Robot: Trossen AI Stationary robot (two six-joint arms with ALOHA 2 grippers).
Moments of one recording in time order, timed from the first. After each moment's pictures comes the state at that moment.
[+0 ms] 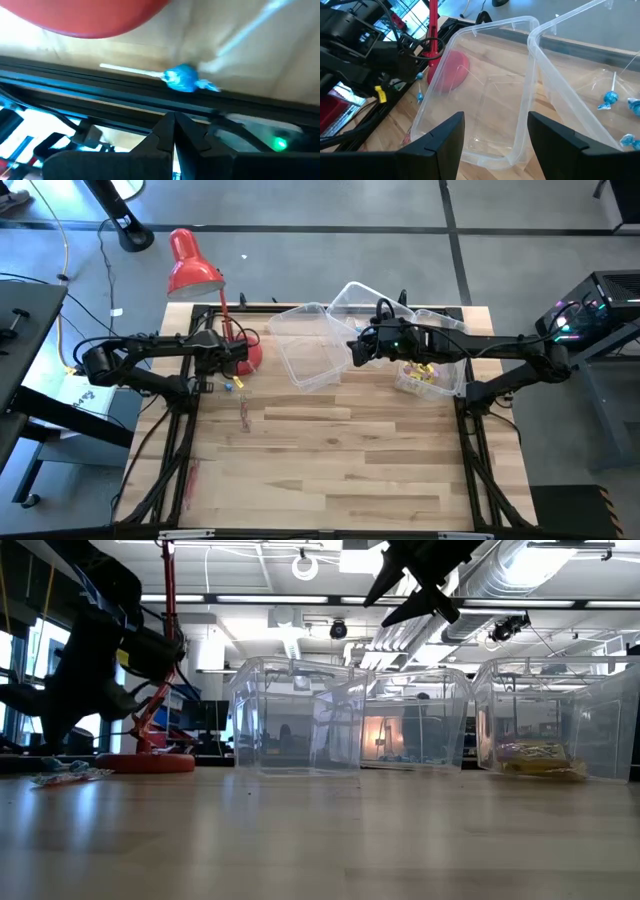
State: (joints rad) left arm 0.55 1.30 0.60 -1.17 -0.47 0.45; right arm -0.14 1.32 1.13 -0.40 0.32 0.75
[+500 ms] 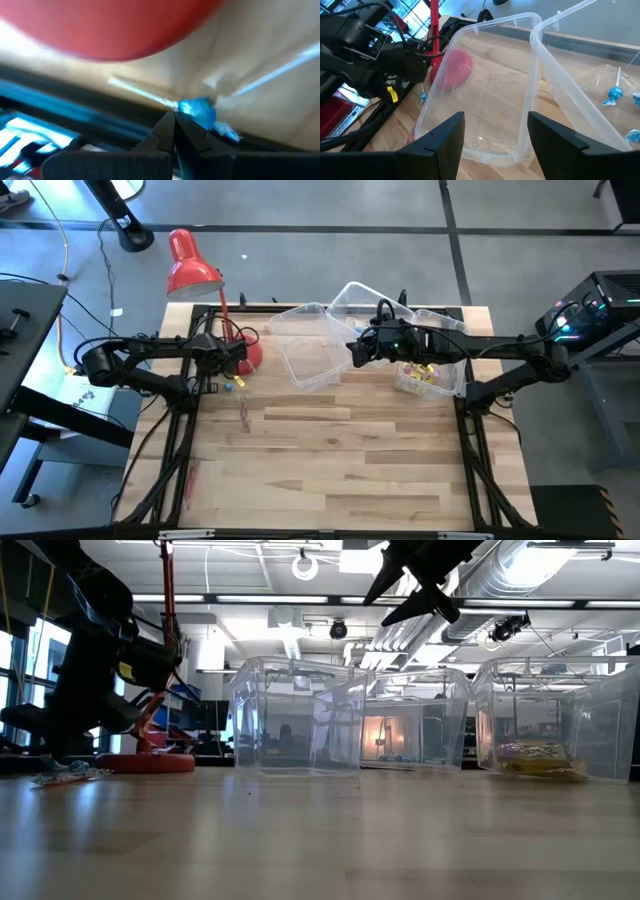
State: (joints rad) left arm 0.59 1.30 0.51 -0.97 -0.46 0.43; right arm -0.13 1.32 1.13 -0.41 0.32 0.78
